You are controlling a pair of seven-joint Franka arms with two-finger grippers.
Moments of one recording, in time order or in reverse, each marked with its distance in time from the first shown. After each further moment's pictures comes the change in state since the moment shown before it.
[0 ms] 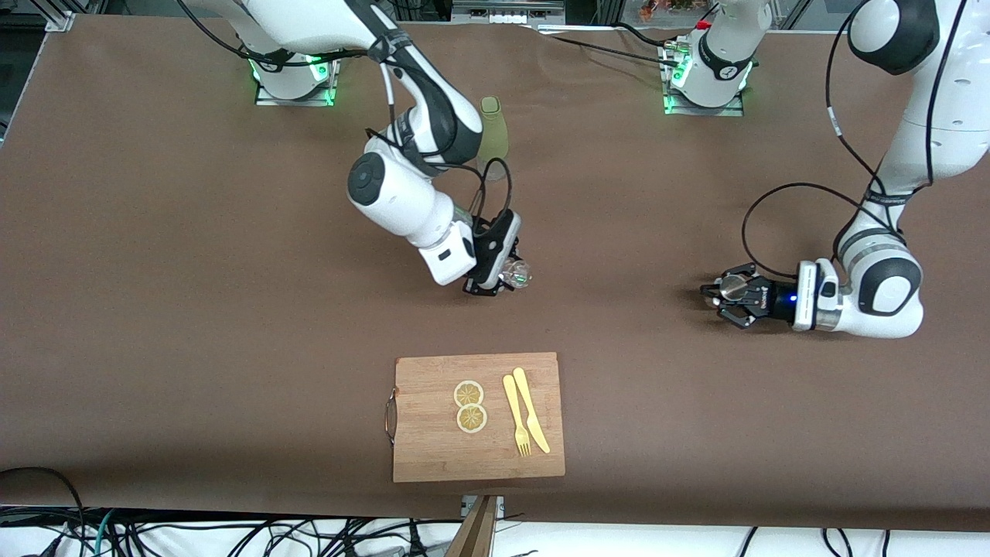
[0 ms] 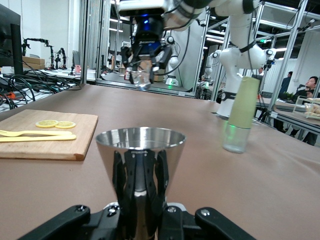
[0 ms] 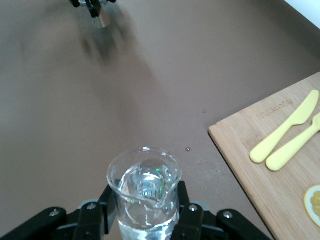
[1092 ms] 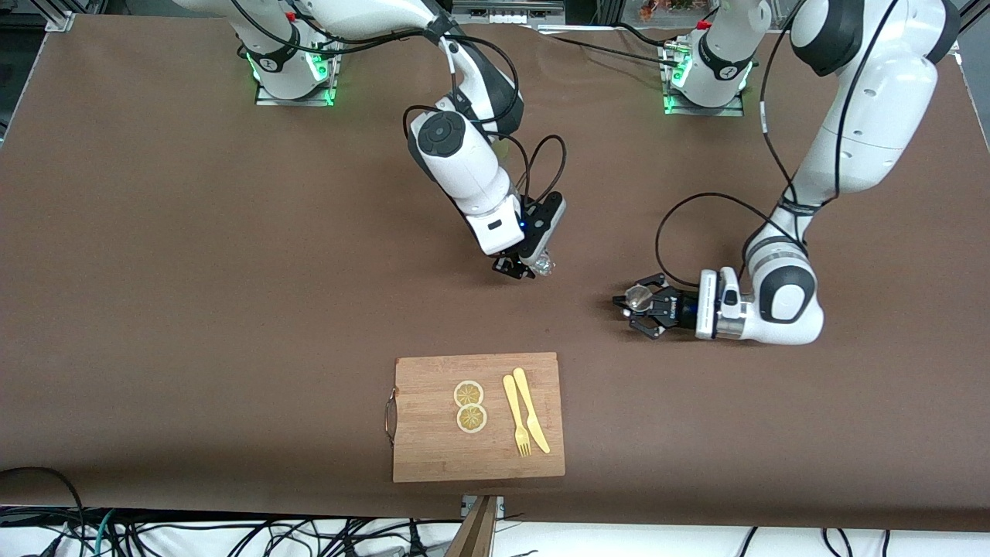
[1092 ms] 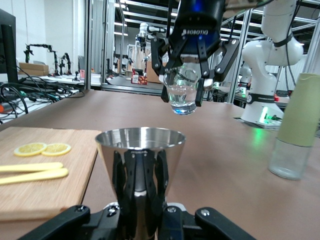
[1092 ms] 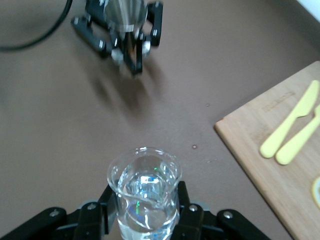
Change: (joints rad) left arm -0.293 0.008 0.002 -0.034 -0.276 0.202 0.050; right arm 0.222 0.048 -0.168 0.050 -0.240 0.037 0.370
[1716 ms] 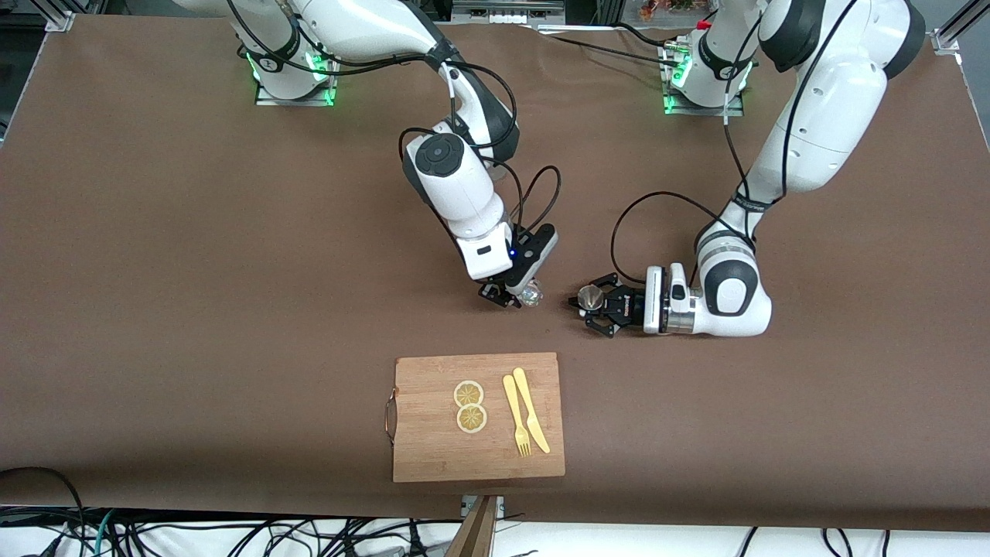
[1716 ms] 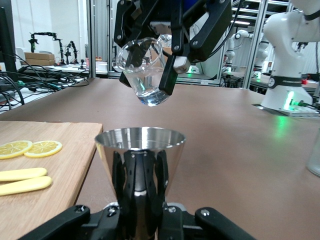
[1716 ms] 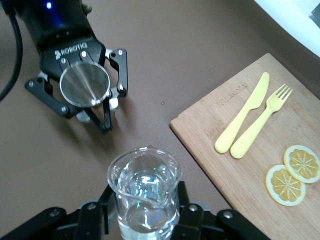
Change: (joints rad) left arm -0.143 0.008 0.000 -0.003 -0.108 0.172 0.032; right arm 0.002 0.083 -0.077 0.093 -0.018 0.000 0.056
